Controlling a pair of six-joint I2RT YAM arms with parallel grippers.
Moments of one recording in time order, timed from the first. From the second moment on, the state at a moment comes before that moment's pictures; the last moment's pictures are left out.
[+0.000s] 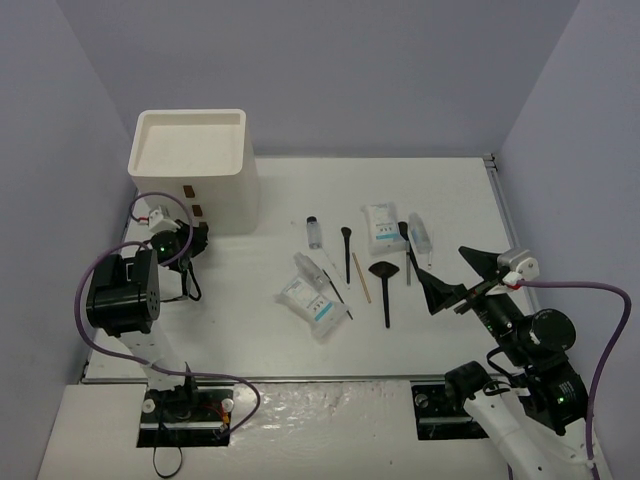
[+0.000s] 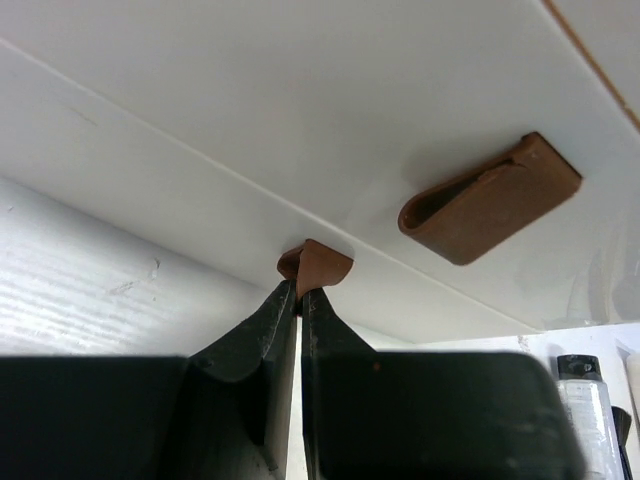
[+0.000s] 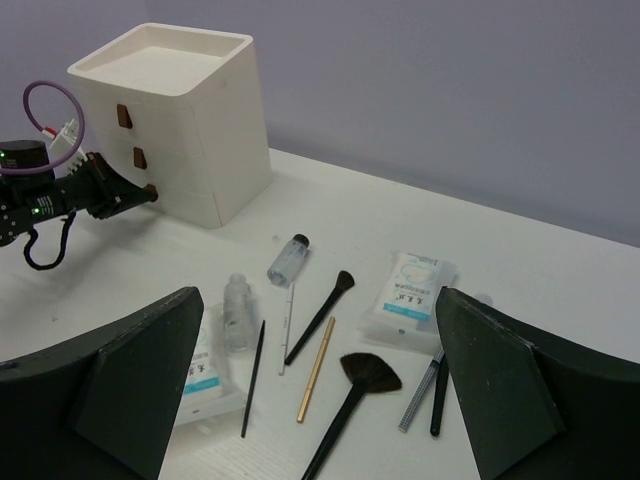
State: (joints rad) left arm 0.15 1.81 0.59 0.96 0.18 -0.63; right arm 0.39 0.27 0.78 -0.39 -0.13 0.06
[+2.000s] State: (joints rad) left arm -0.19 1.00 0.72 -0.22 -0.12 -0.72; right arm 0.39 0.44 0.82 -0.47 -0.07 0.18
